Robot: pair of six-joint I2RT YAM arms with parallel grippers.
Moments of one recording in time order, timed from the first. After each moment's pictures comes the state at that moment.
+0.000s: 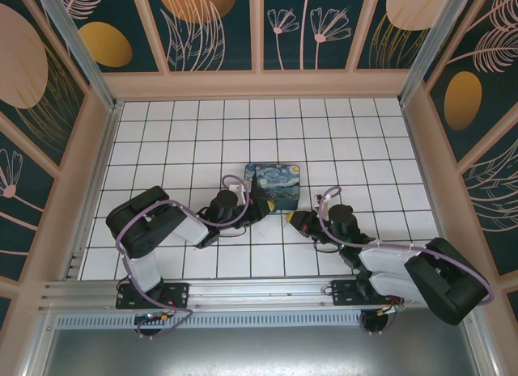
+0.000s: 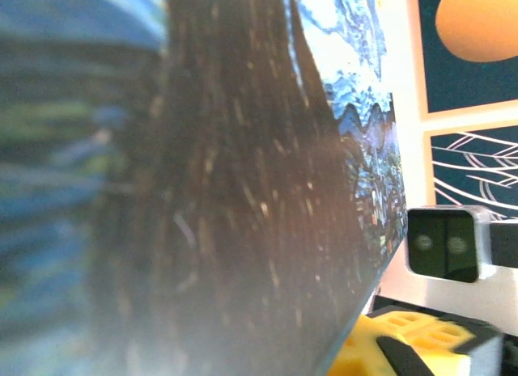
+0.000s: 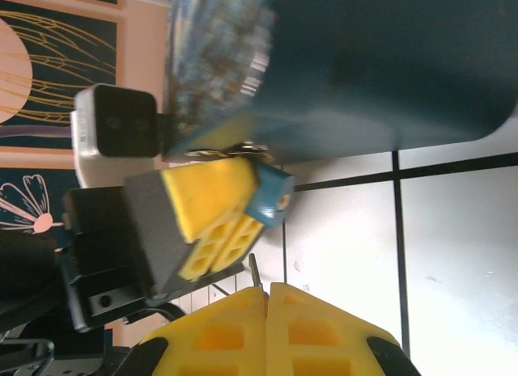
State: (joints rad) left arm -0.82 1.81 0.49 0.96 0.30 -1.20; right arm 0.64 1.15 0.06 0.71 -0.36 1.20
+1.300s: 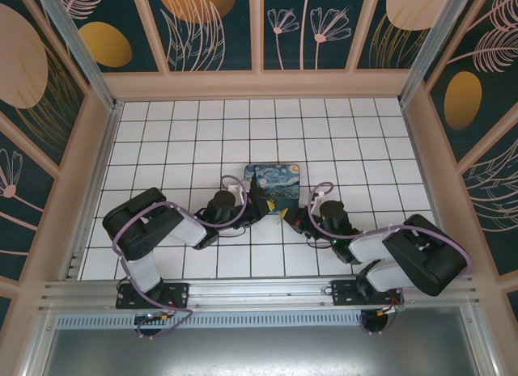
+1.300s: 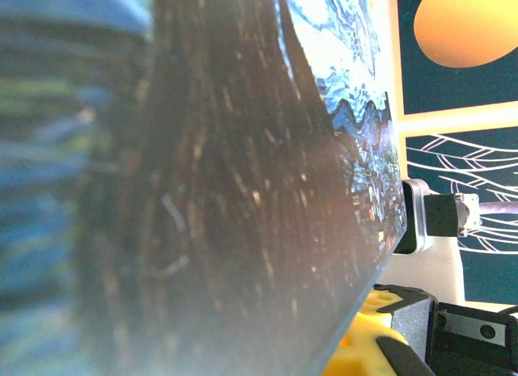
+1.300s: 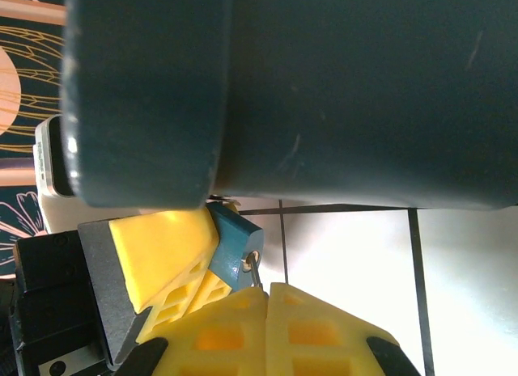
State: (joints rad) left arm -0.82 1.79 0.47 0.99 0.31 -1.25; right arm 0.68 1.37 0.12 0.85 -0.33 1.25
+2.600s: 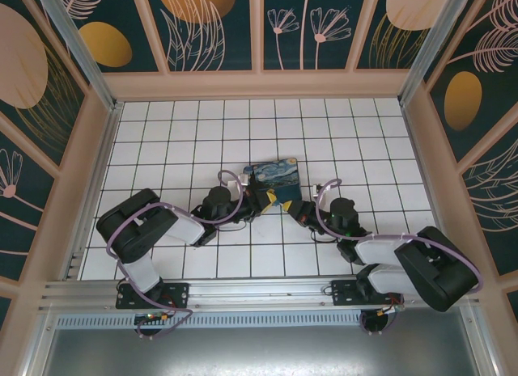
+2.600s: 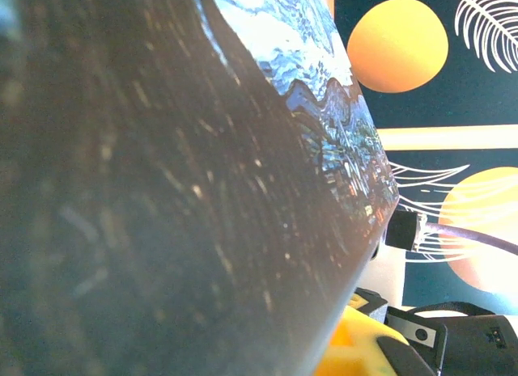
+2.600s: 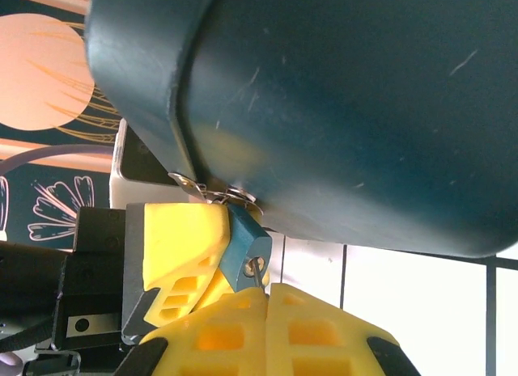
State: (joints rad) left arm -0.80 1.75 0.48 1.06 0.37 -1.42; right arm 0.60 1.25 0.12 0.90 -0.41 1.17
